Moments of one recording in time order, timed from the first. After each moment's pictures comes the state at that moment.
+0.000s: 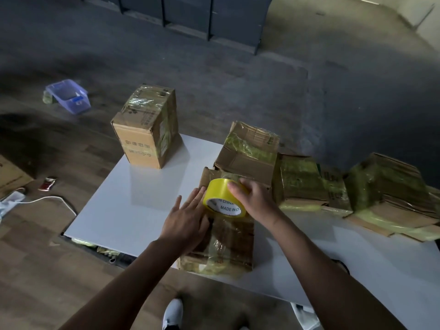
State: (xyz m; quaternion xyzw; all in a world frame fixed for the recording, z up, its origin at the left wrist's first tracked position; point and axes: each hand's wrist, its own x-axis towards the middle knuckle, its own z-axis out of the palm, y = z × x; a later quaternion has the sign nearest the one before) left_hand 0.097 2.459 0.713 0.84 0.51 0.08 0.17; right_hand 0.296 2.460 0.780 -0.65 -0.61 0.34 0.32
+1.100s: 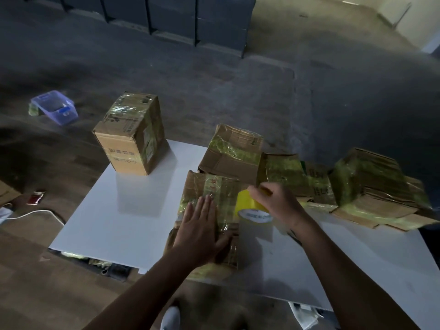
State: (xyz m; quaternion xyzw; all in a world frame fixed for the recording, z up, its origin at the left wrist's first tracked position) left_hand 0.159 2.434 0.723 0.87 0.49 0.00 0.08; right_hand 0.381 2.440 0.789 -0.68 -0.61 0.28 0.28
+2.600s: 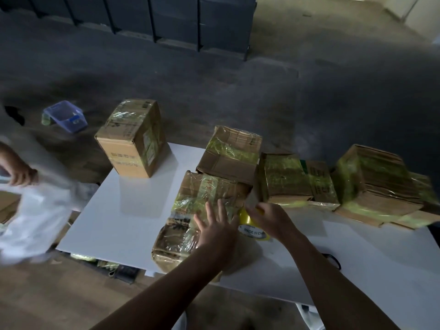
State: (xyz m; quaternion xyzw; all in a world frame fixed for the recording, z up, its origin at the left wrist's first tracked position) left_hand 0.218 2.415 0.754 0.84 0.50 -0.16 0.11; right_hand 0.394 2.425 0.727 -0.74 -0.59 0.28 0.16
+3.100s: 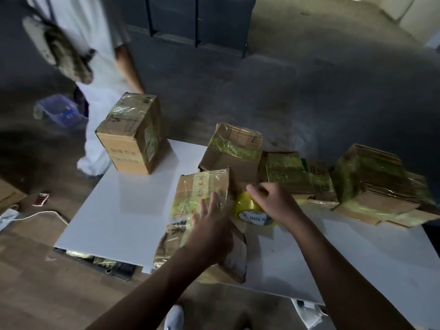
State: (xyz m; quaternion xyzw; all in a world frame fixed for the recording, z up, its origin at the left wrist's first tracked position) left_hand 0.178 2.415 0.777 0.81 0.51 0.05 0.30; right_hand 0.374 2.437 0.783 -0.71 -0.60 0.28 0.25
